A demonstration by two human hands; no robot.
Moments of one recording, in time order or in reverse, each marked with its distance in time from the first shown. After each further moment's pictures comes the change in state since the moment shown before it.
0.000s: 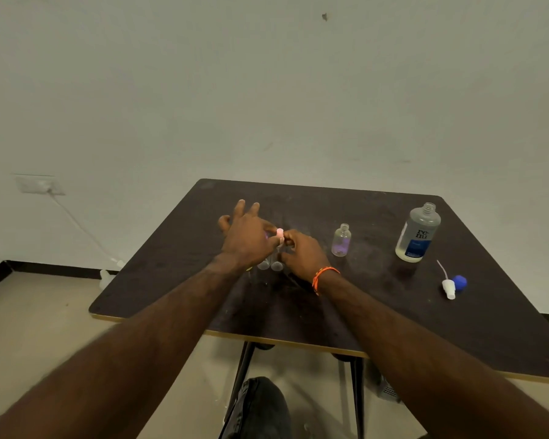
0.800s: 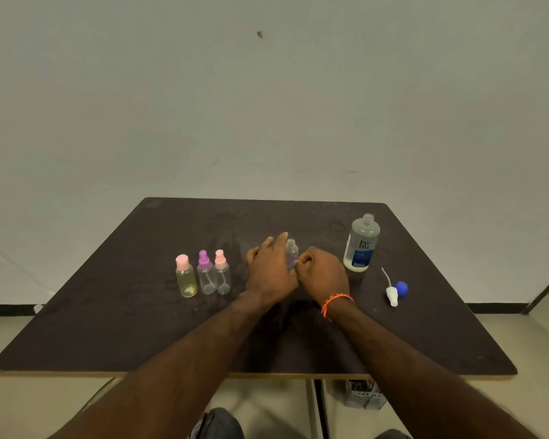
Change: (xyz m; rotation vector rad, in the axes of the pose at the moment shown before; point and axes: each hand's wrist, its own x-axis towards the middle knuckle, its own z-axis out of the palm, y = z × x) left_hand 0.007 0.134 0.074 -0.319 0.001 0.152; right_hand -0.038 0.076 -0.092 -0.181 0.287 0.270
